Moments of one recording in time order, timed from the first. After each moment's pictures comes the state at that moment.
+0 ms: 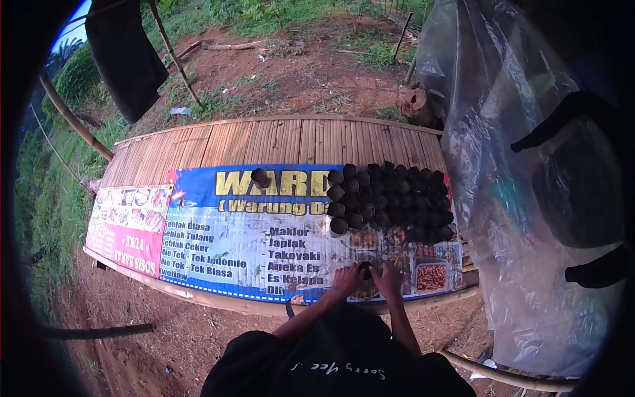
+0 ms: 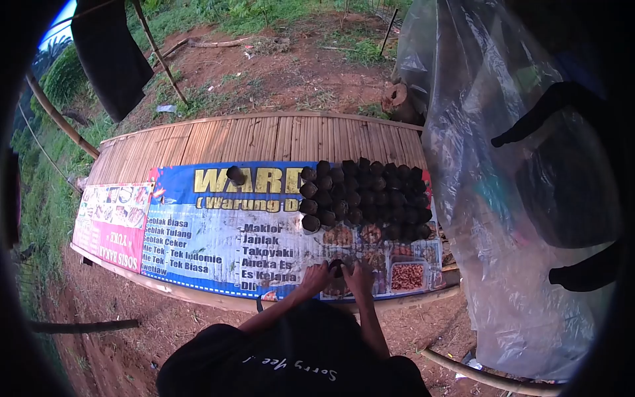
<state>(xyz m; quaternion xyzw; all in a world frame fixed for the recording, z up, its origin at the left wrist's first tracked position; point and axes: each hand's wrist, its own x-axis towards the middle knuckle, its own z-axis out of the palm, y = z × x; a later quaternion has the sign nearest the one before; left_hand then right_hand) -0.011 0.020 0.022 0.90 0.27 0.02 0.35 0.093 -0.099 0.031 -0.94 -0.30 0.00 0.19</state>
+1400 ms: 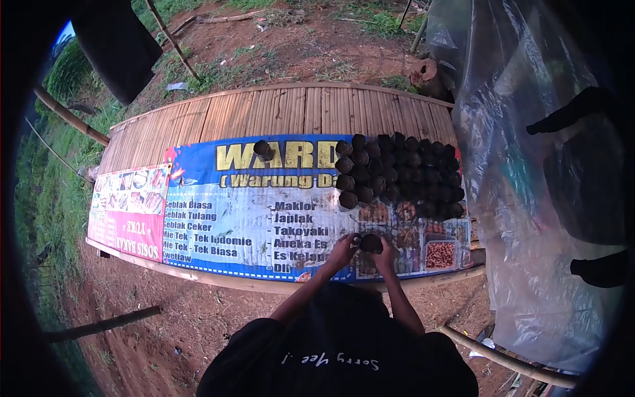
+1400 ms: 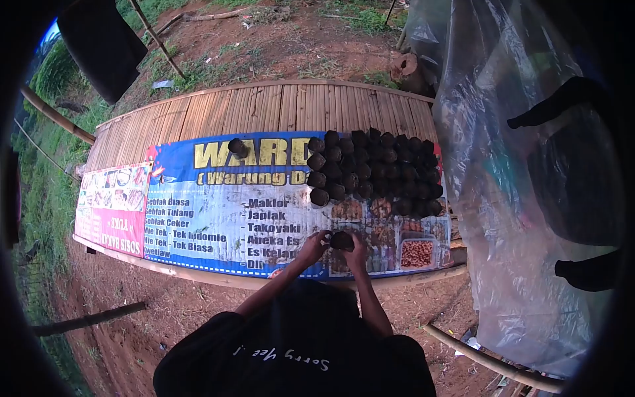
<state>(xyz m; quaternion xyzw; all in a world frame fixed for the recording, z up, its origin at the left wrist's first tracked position) -0.028 0.062 -0.050 0.80 0.22 0.09 0.55 0.078 -0.082 -0.034 -0.86 -0.30 0.12 0.39</state>
